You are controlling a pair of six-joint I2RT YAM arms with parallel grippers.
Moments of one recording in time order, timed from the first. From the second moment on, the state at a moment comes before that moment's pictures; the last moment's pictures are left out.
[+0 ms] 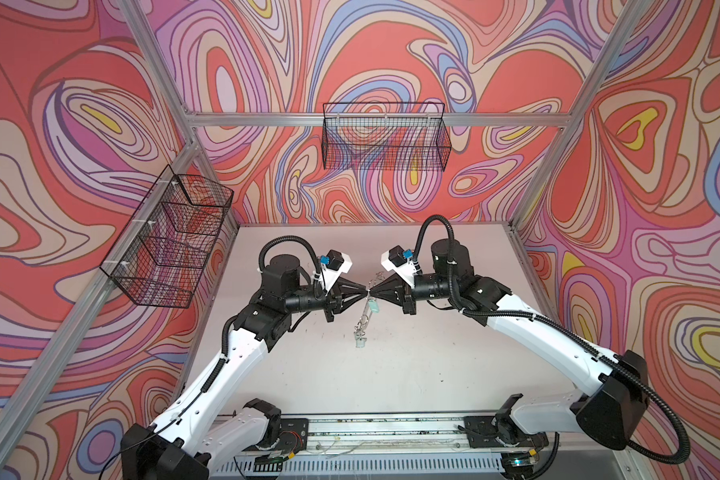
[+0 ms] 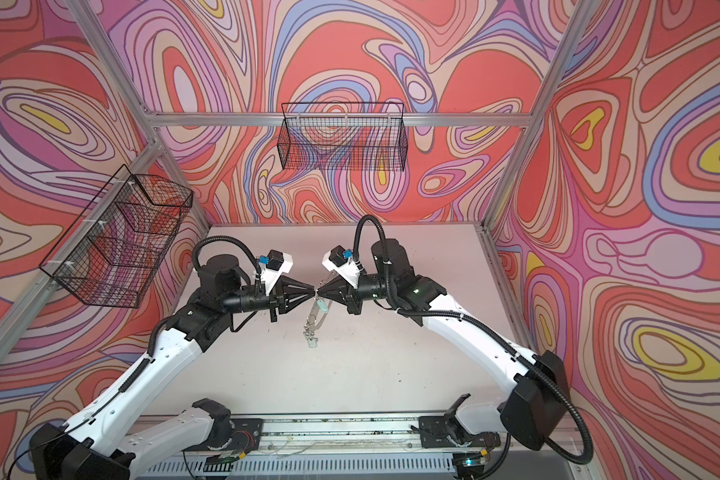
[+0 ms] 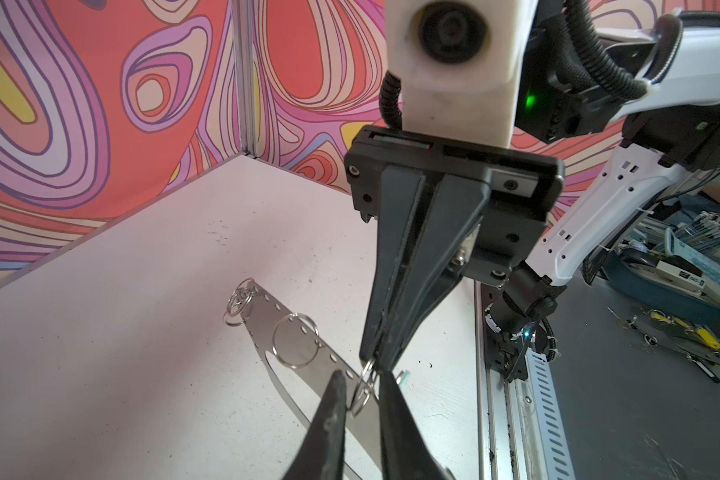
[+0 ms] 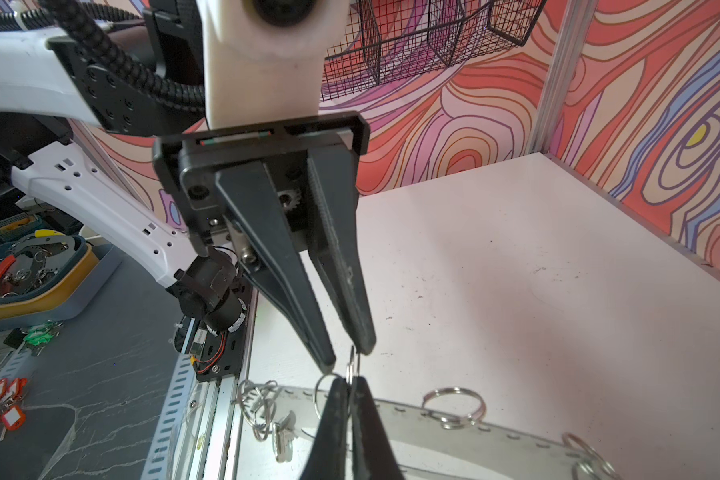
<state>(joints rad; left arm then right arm) -0.39 1.04 0.92 -0.20 0.85 0.04 0.65 1.36 1.19 -0.23 -0.78 -0.14</state>
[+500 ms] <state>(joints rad) -0.39 1.04 0.91 -0.20 0.84 0.04 0.65 1.36 1.19 -0.20 -0.78 -0.13</state>
